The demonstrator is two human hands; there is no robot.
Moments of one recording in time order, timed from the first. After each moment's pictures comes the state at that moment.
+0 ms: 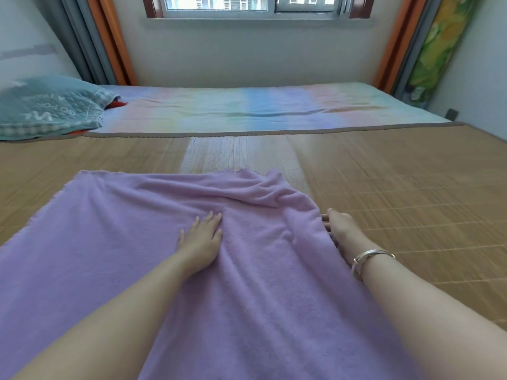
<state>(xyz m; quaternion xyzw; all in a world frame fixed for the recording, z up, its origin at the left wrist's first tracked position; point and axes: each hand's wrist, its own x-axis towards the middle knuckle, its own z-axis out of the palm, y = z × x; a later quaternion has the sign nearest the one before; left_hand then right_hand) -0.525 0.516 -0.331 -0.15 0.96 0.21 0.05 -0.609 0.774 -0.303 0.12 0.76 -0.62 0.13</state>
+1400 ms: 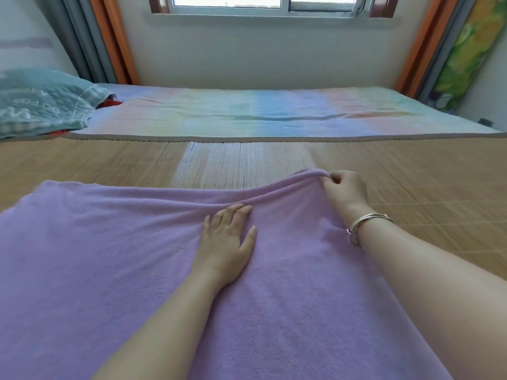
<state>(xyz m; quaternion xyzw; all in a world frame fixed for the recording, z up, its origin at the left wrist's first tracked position) -0.636 0.516 -0.369 -0.05 0.97 0.15 -0.16 -0.772 0.712 -0.308 -0.06 0.90 -0.42 -0.10</state>
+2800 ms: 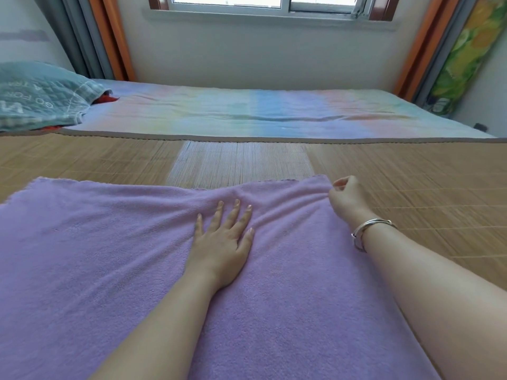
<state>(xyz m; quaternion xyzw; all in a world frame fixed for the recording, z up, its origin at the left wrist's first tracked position) -0.637 0.518 -0.368 -0.07 0.99 0.11 -0.07 -0.792 0.729 -0.321 0.05 0.90 -0.44 -0.05</state>
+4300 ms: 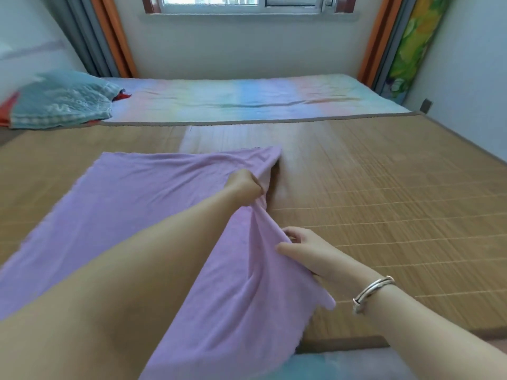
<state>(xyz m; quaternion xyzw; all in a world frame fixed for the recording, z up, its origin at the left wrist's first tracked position) -0.452 0.672 -0.184 -0.17 0.91 0.37 0.04 -0.382 0.846 -0.212 -0.13 0.82 -0.49 0.27</state>
